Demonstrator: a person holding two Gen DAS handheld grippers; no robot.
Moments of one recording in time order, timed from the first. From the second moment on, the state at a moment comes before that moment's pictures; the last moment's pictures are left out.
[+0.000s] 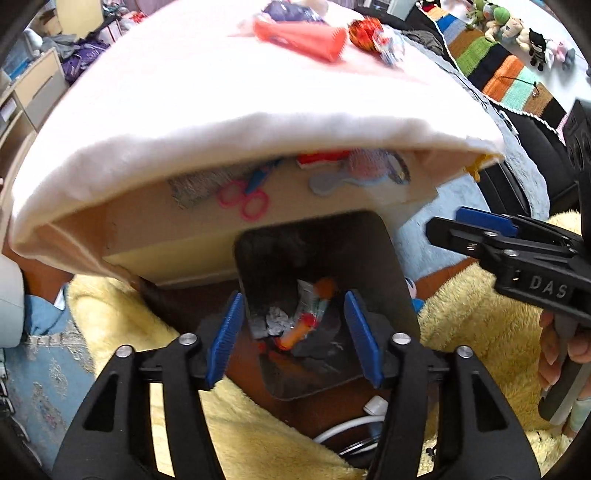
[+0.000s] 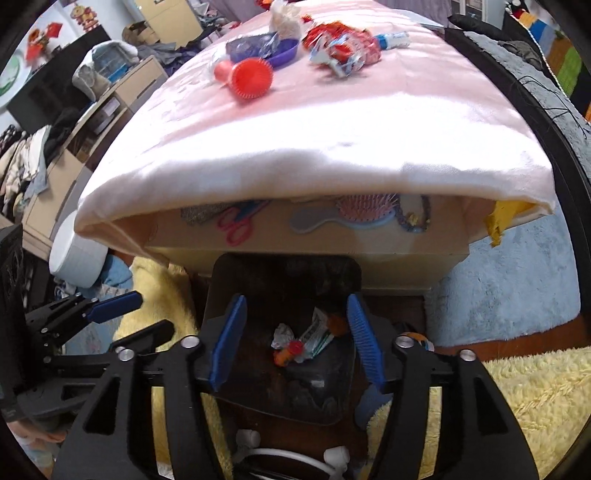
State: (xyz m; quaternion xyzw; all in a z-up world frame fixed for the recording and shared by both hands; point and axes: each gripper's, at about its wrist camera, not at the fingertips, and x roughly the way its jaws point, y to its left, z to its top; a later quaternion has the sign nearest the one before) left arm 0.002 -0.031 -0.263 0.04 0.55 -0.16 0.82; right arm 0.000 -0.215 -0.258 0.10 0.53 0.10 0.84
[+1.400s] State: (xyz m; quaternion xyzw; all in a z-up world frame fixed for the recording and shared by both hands) left arm 0.135 -0.045 -0.176 0.01 0.47 -0.15 0.87; right arm 0.149 -0.247 -0.207 0.10 0.45 0.08 0.88
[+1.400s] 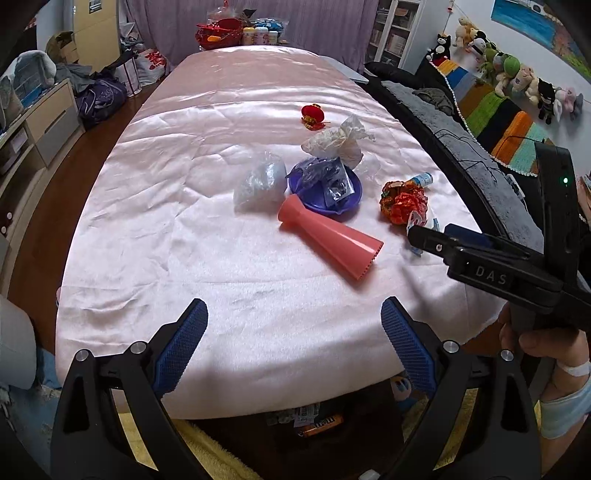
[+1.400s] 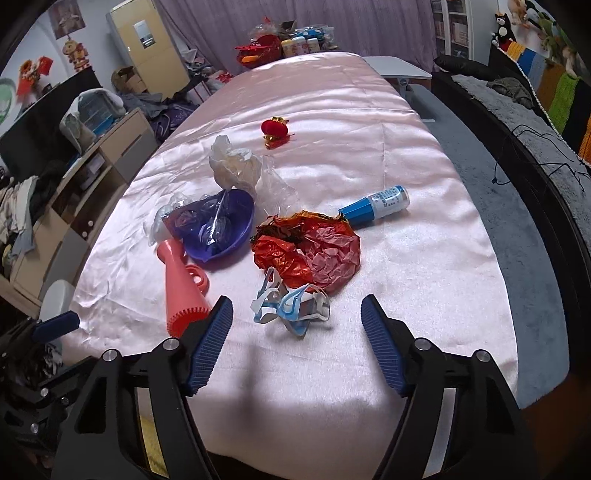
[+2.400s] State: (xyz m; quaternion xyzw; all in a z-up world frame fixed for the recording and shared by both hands) left arm 0.204 -0.095 -0.211 0.01 0.50 -0.16 0.85; right arm 0.139 -0.268 -0.211 0.10 0.45 0.10 0.88
